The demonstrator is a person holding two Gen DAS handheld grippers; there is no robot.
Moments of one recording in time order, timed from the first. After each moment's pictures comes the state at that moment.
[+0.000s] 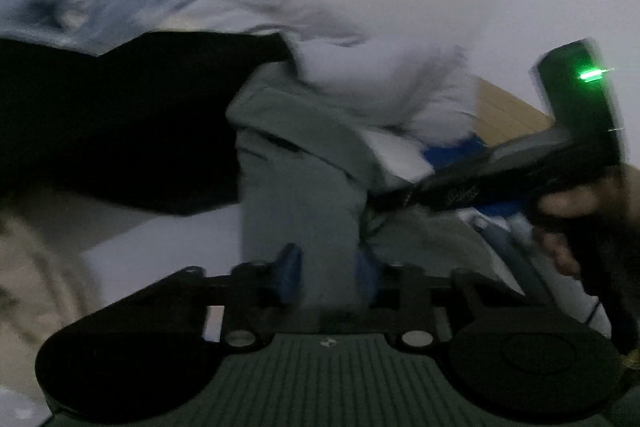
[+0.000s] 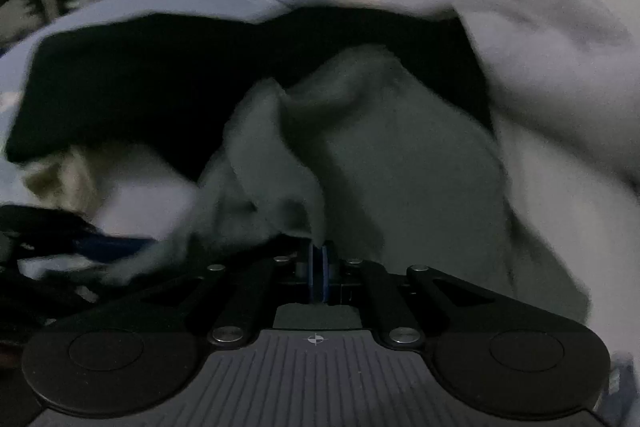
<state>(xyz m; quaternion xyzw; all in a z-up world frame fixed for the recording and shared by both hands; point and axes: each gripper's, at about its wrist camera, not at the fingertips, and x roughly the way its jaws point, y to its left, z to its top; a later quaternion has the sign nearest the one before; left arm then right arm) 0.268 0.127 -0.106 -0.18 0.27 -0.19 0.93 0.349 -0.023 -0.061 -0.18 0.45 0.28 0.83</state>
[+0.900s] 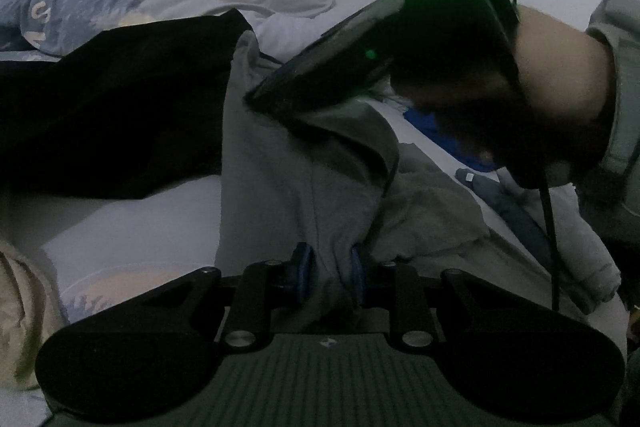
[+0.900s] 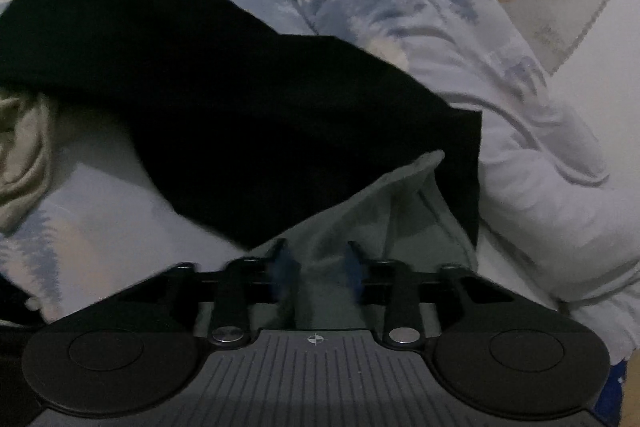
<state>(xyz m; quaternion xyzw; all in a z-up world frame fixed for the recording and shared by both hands) 0.265 0.102 -0.110 -0.14 0.30 -0.19 0.93 0.341 0.068 -0.062 -0.36 0.31 0.28 0.83</state>
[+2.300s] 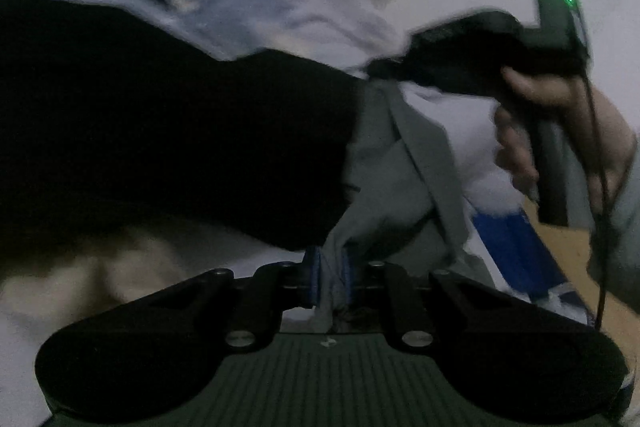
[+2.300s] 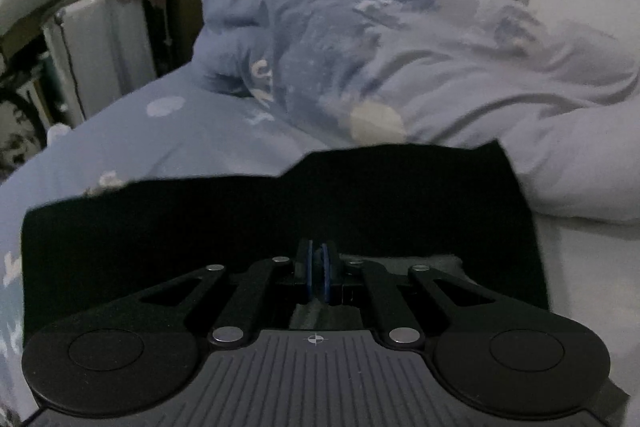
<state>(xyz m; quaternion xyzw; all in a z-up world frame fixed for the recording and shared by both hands) 0.267 0.230 -0.108 -0.34 0.28 -0.05 0.90 0.452 0.114 0.002 -0.08 0.37 0.31 0.87</state>
